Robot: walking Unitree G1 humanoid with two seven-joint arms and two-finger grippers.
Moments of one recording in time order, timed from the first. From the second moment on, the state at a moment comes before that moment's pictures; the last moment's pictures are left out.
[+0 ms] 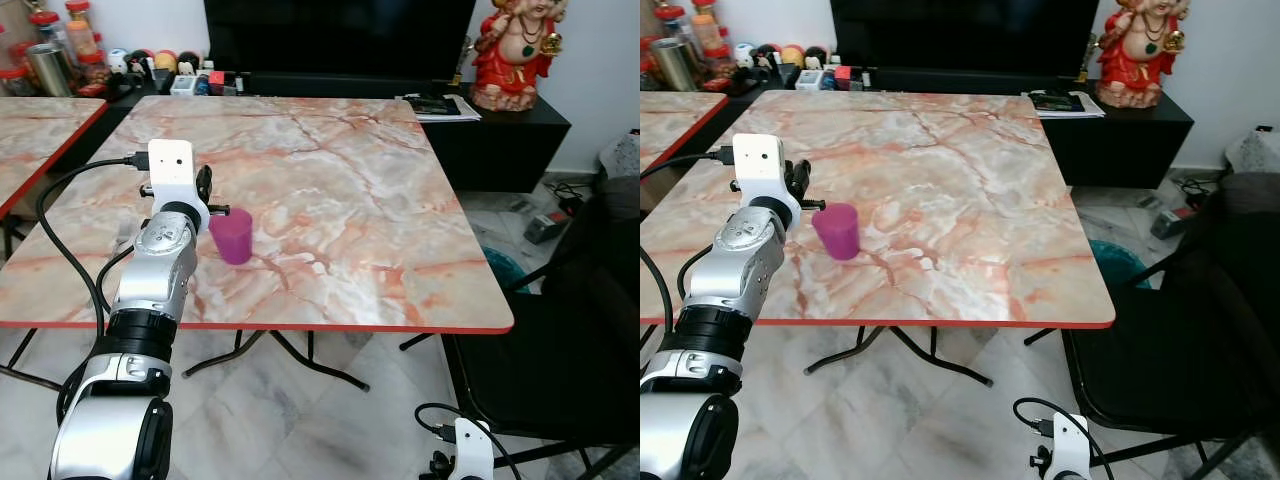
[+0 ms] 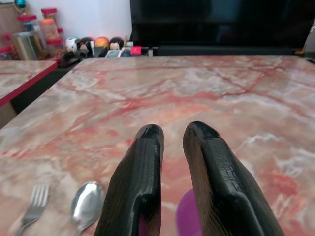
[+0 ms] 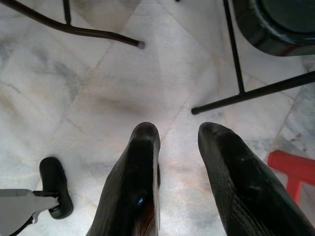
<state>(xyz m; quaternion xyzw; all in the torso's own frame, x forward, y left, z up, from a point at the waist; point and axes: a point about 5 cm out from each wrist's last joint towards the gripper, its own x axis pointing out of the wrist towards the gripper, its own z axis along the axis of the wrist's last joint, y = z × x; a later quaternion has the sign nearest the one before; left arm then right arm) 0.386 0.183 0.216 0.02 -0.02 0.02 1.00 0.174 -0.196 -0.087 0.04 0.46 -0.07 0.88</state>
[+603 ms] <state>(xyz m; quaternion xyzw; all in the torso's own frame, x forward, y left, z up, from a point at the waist) 0.376 0.208 0.213 0.06 -0.04 0.07 0.99 0.175 -0.192 -0.087 0.04 0.46 -0.06 0.88</state>
